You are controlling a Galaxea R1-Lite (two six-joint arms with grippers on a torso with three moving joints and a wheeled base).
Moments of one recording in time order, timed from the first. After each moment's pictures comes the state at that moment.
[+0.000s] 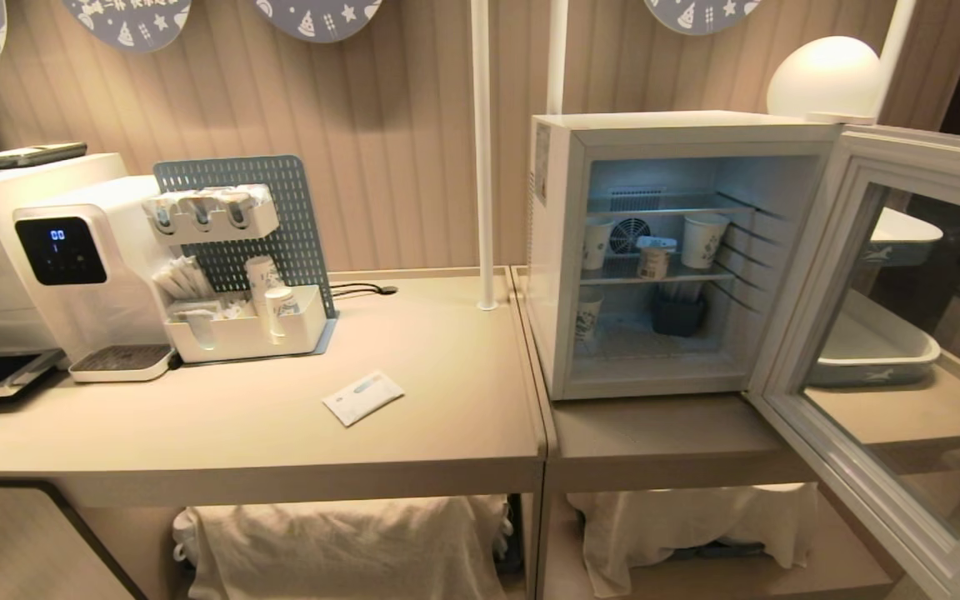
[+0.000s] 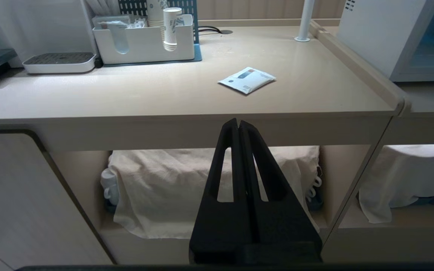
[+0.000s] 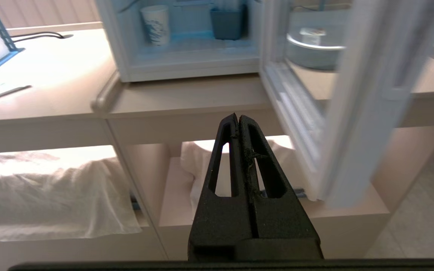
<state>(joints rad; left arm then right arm) 0.00 0.00 0.00 -0.01 0.00 -0.01 0.00 0.00 -0.01 0.03 0.00 0.00</state>
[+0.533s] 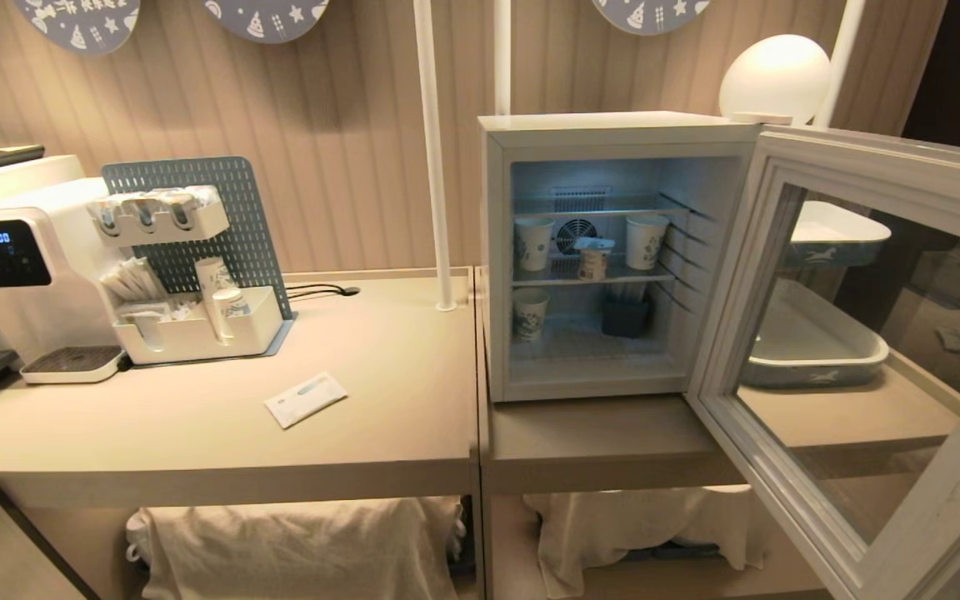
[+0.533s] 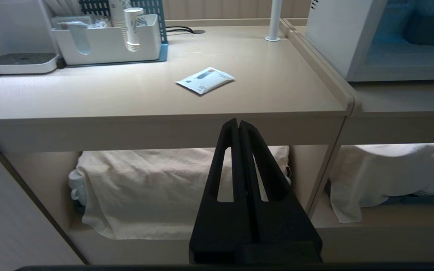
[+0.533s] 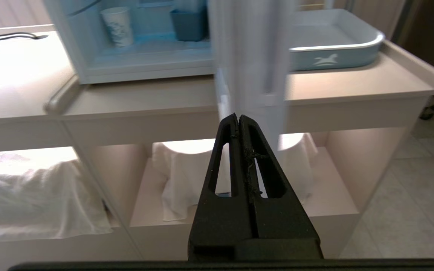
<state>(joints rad) 0.00 0.00 0.00 -0.01 0.00 -0.01 0.00 0.00 -0.01 0.03 0.00 0.00</state>
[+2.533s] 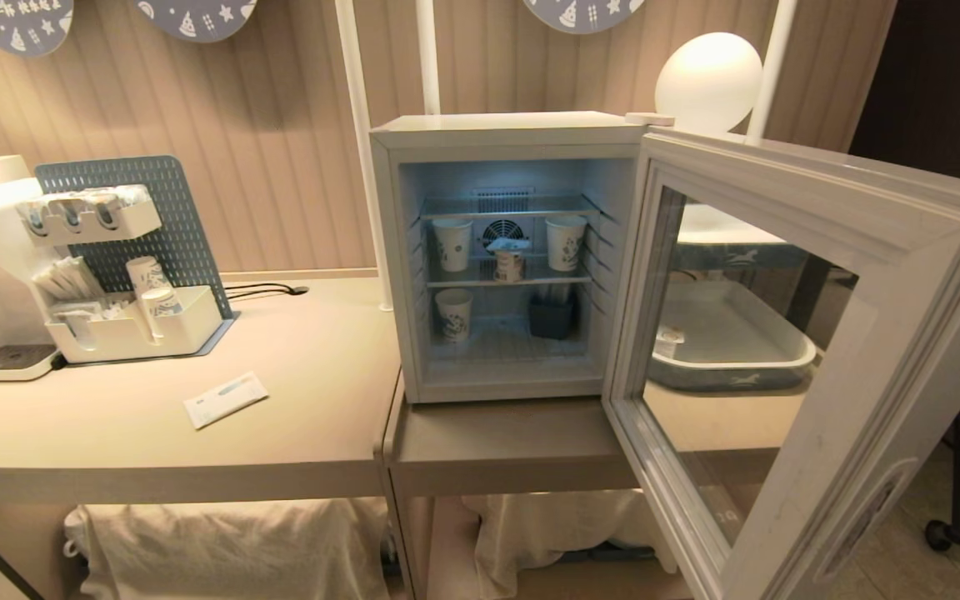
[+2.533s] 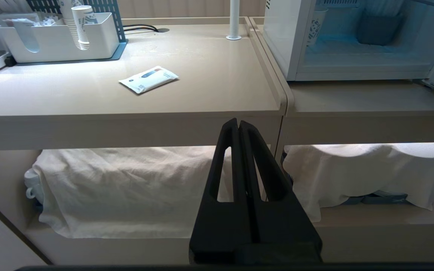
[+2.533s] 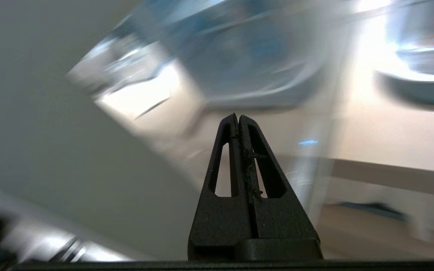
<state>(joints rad) 0.00 0.00 0.00 -0.01 0.00 -0.01 -0.34 1.22 -0.53 -0.50 0.94 0.33</state>
